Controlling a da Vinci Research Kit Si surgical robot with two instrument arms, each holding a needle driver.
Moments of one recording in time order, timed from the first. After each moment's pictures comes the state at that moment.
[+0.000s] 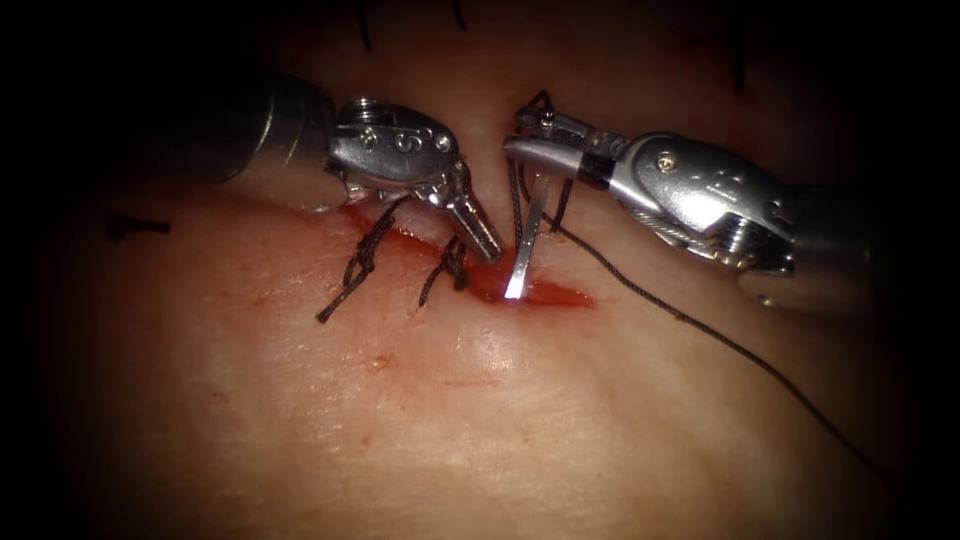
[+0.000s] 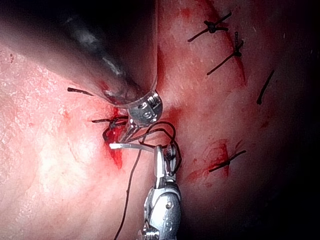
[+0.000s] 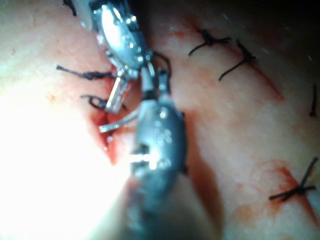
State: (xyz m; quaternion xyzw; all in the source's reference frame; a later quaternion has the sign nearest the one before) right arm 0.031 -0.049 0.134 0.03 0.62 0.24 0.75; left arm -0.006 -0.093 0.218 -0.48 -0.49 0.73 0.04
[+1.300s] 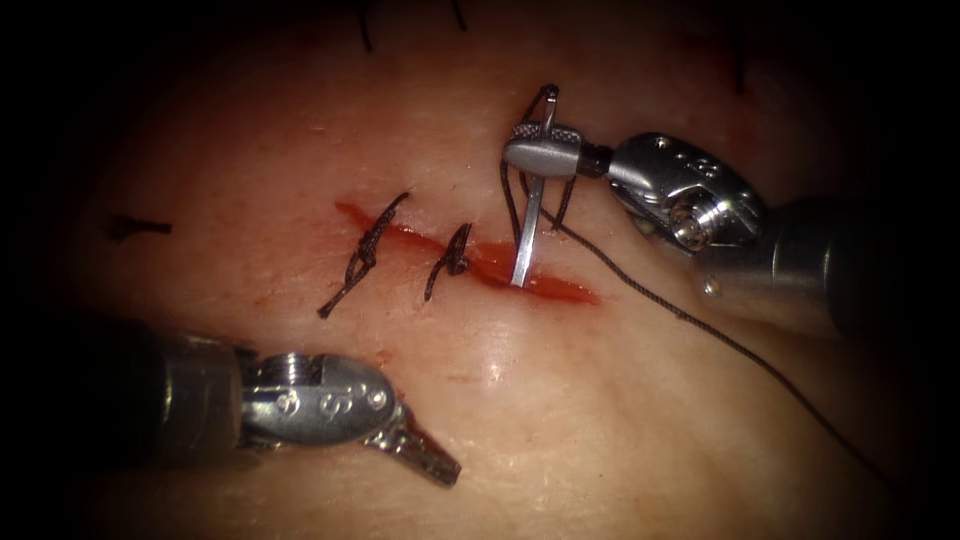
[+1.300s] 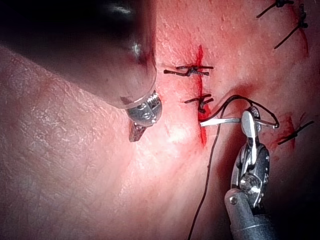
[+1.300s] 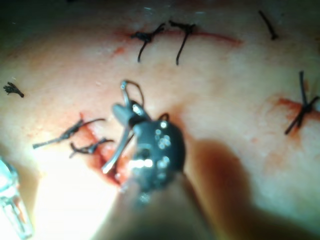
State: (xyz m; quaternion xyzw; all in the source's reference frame) right arm 0.030 -0.049 0.137 0.24 0.59 0.43 0.65; left arm -0.005 -0.111 0.213 -0.44 -0.42 0.79 0.03
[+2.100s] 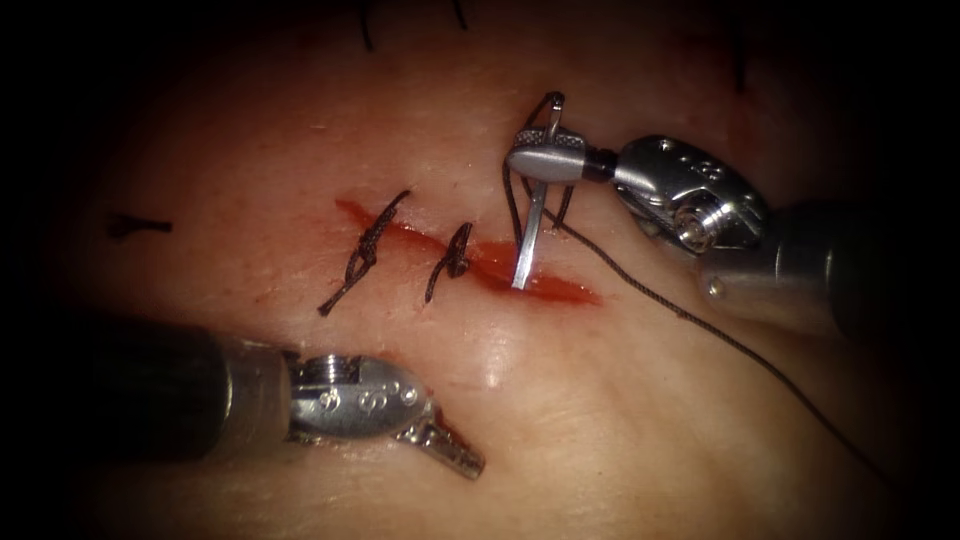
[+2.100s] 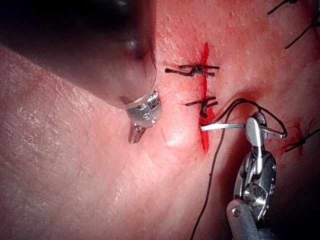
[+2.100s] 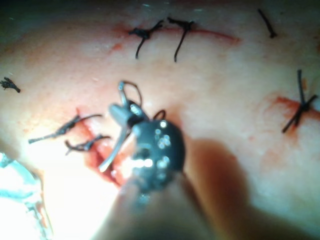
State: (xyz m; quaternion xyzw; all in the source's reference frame) right arm 0.030 -0.049 0.137 0.25 0.60 0.39 0.65; left arm -0.005 -0.109 0.218 -0.45 -0.42 0.79 0.06
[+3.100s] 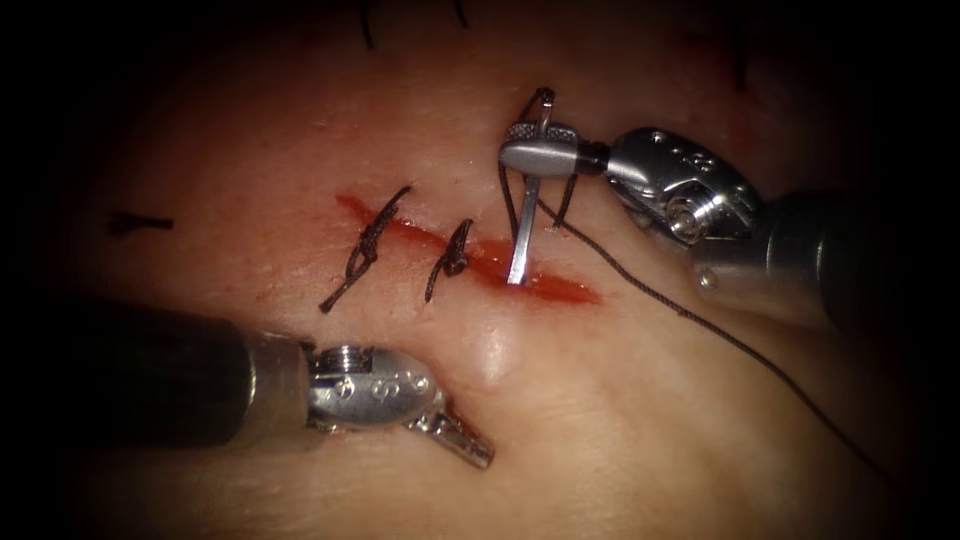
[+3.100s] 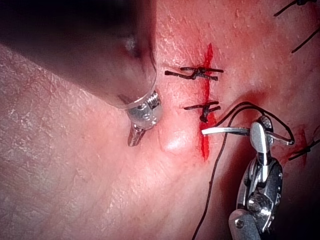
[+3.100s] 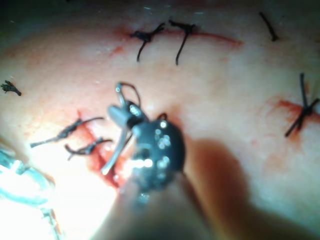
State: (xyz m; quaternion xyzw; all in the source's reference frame) right arm 0.031 -0.048 0.137 0.25 0.61 0.40 0.64; left arm -0.005 -0.108 0.222 -0.45 -0.42 0.79 0.08
